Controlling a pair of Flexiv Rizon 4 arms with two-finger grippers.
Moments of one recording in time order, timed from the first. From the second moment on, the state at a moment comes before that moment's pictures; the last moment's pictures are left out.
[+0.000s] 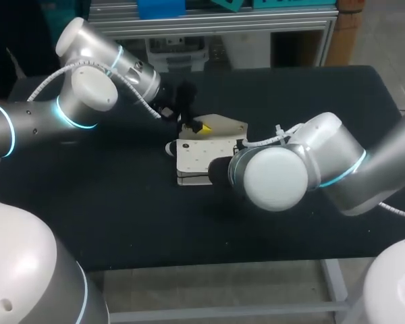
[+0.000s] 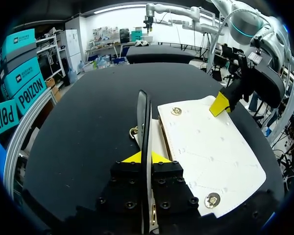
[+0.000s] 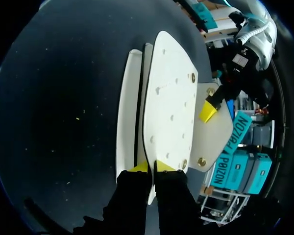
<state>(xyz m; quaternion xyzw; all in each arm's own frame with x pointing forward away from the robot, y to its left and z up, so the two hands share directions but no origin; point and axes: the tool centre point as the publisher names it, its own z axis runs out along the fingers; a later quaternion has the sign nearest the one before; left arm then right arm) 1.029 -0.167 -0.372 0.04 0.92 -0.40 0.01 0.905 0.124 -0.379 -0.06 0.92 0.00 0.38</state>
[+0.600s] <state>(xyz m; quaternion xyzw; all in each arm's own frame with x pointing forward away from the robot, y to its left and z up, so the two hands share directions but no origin) 1.013 -0.170 -0.371 0.12 0.90 -0.42 0.10 0.905 0.120 -0.384 -0.05 0.92 0.00 0.38</state>
